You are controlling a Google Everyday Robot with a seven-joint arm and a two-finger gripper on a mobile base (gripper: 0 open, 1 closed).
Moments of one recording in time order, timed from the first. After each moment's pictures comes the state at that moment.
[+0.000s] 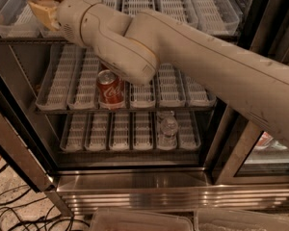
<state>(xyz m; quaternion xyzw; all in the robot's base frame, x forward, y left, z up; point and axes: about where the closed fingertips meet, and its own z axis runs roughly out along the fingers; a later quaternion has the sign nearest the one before) 0.615 0.190 1.082 -0.35 0.56 0.27 0.70</state>
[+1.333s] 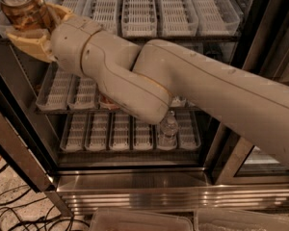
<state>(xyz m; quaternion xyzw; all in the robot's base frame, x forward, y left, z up) 0.530 0.191 1.072 -0.40 0.51 0.26 0.72</state>
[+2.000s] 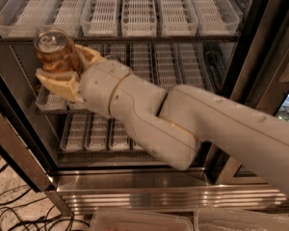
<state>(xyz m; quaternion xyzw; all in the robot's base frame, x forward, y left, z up) 0.493 0.151 1.007 -0.38 0.55 0.27 0.69</state>
